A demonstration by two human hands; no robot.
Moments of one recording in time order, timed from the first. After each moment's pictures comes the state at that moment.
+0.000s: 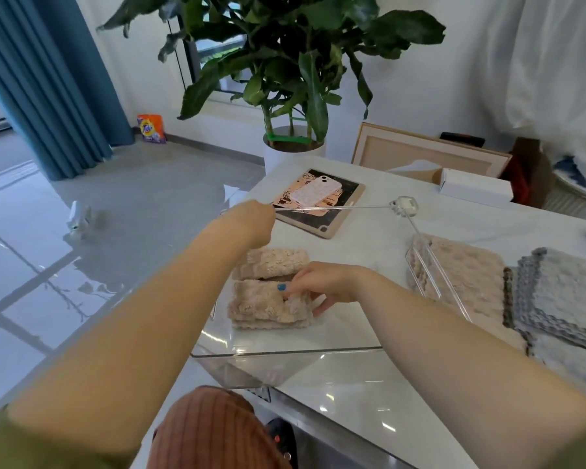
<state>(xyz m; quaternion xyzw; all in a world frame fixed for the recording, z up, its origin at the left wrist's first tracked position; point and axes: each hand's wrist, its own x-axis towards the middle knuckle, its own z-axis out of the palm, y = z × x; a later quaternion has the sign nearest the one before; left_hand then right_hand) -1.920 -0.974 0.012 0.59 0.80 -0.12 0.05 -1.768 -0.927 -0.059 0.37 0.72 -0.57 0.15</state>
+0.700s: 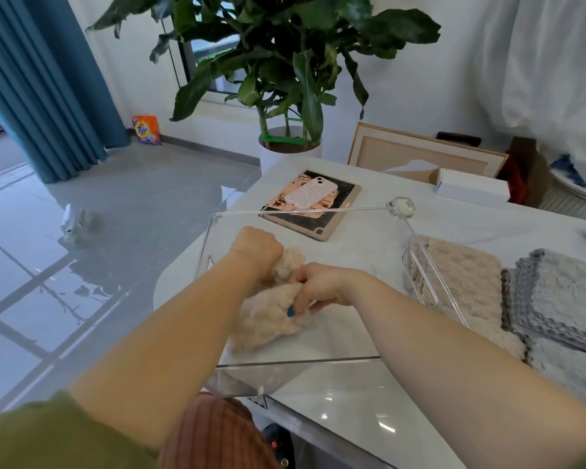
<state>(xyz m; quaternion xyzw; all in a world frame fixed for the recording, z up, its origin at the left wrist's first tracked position) -1.897 -0.969 -0.025 0.65 0.70 -0.28 -0.07 -1.768 -0.919 -0.068 0.39 0.74 -0.54 0.12</state>
